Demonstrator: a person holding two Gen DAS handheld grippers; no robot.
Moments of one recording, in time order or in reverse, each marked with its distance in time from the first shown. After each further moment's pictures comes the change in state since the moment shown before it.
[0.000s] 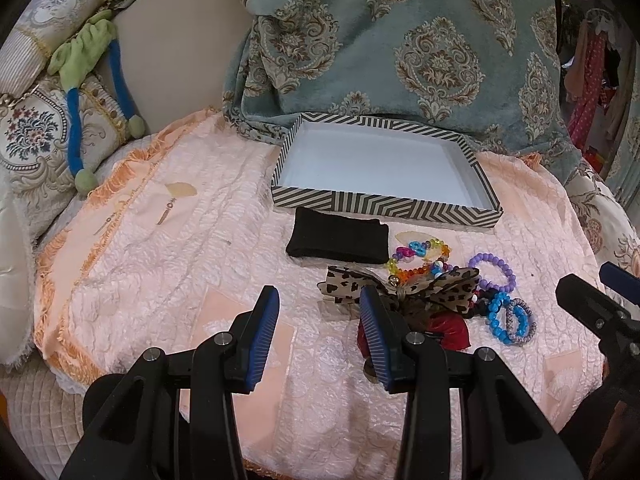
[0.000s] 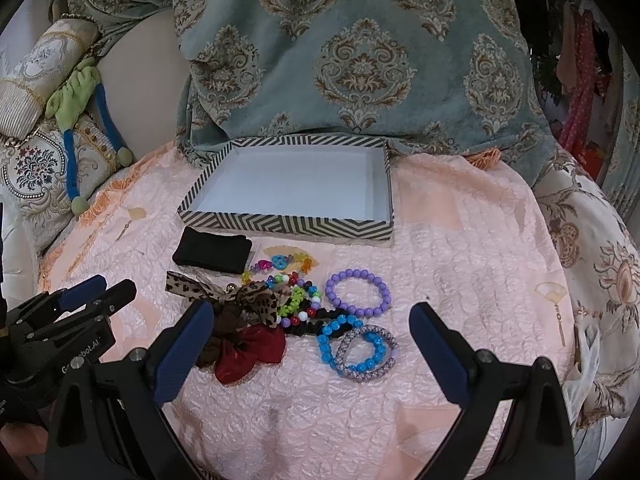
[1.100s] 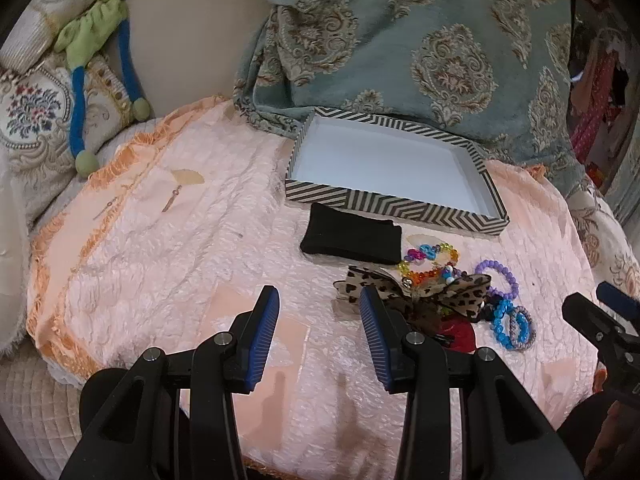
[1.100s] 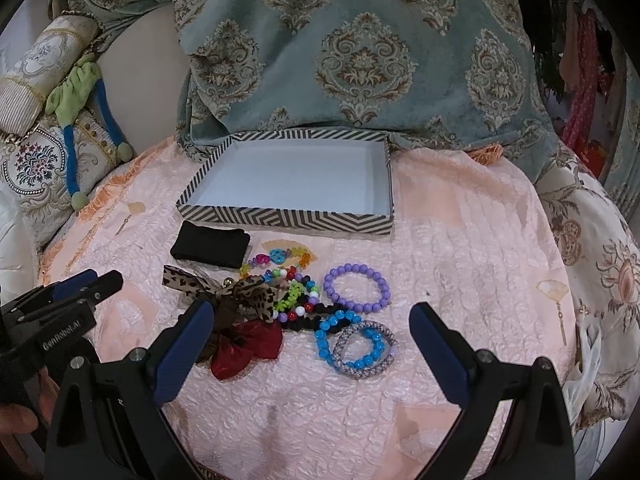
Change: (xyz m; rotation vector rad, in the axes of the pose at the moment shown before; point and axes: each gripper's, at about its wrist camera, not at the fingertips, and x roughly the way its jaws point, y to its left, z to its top) left arm 0.005 0.026 0.003 -0.079 0.050 -0.043; right arm 0.007 -0.007 -0.003 -0.001 0.023 0.012
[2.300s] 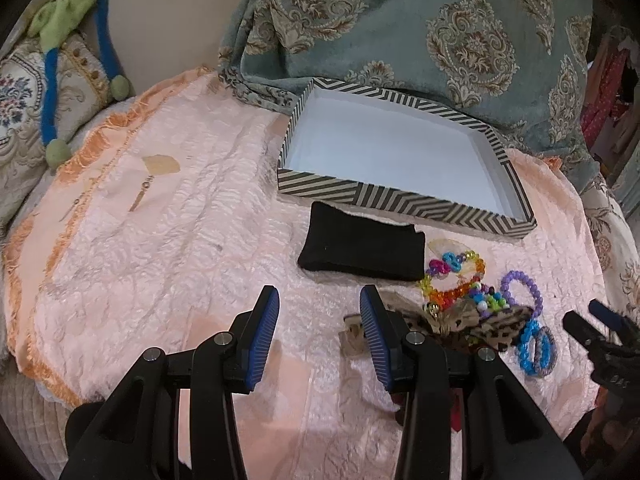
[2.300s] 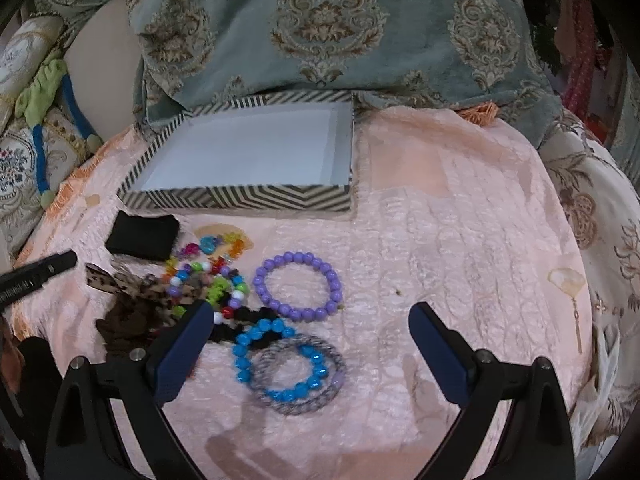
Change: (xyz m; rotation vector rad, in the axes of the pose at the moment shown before) left arm 0.065 0.010 0.030 0.003 0.071 -0.040; right arm 0.078 -0.062 -0.004 0.035 0.101 -0.026
